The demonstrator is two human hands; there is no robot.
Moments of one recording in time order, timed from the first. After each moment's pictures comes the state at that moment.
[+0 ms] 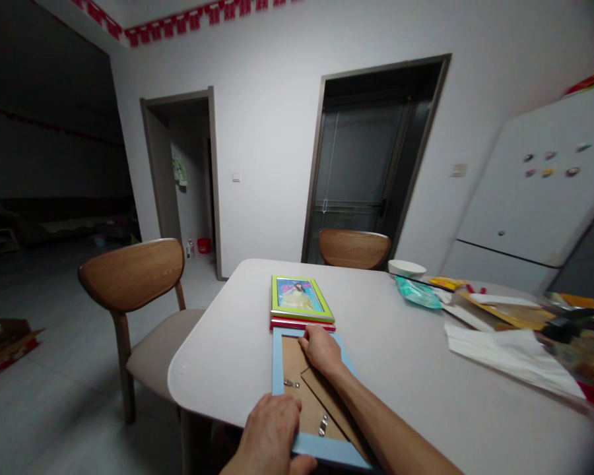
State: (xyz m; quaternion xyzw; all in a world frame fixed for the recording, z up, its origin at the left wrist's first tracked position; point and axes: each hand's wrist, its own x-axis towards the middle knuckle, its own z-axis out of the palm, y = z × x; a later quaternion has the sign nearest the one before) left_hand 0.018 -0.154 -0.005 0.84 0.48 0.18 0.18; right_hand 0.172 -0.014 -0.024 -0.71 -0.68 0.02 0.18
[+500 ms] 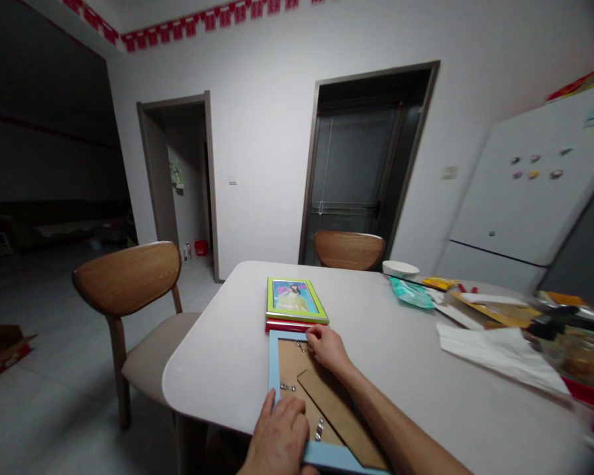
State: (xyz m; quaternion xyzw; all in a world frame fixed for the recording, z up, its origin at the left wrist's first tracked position) left_hand 0.033 -0.147 -0.025 0.87 0.42 0.17 0.17; right_hand 0.199 -0.020 -0.015 -0.65 -0.66 0.15 0.35
